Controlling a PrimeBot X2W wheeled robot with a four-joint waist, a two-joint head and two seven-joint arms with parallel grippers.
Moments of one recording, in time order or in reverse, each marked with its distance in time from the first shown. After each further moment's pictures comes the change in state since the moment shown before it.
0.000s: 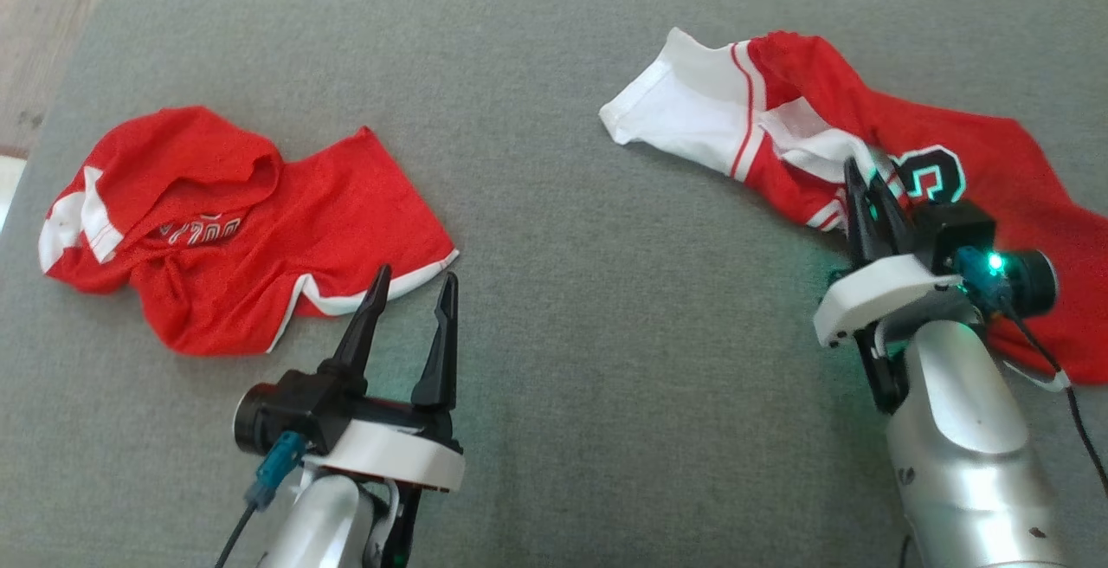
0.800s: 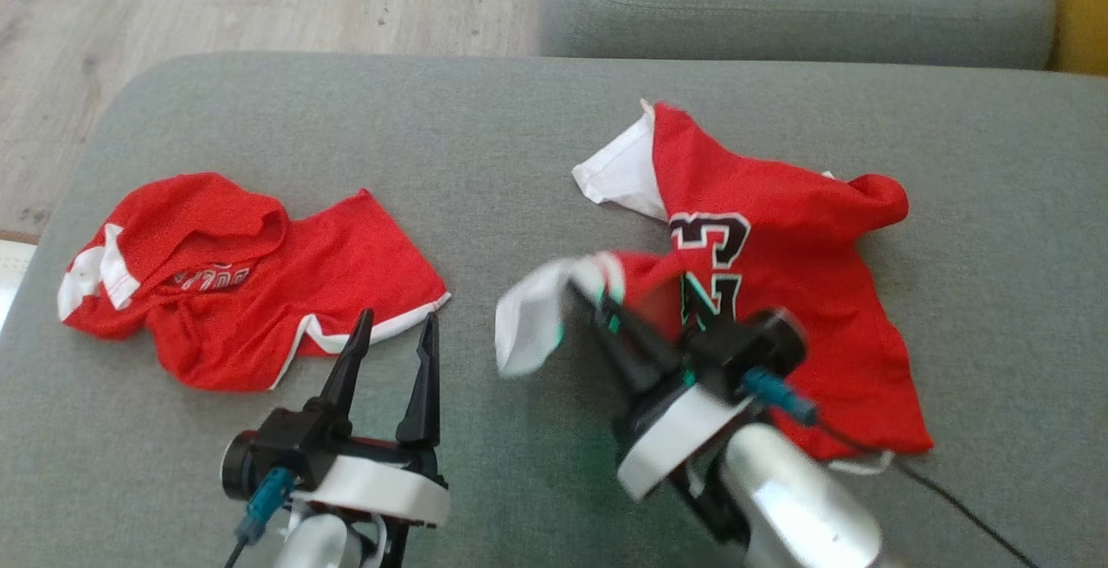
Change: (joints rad) left arm 0.071 0.000 0.034 0.016 0.001 0.009 0.000; right arm 0.165 -0.007 0.695 -0.316 0.402 0.000 0.000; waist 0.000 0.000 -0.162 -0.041
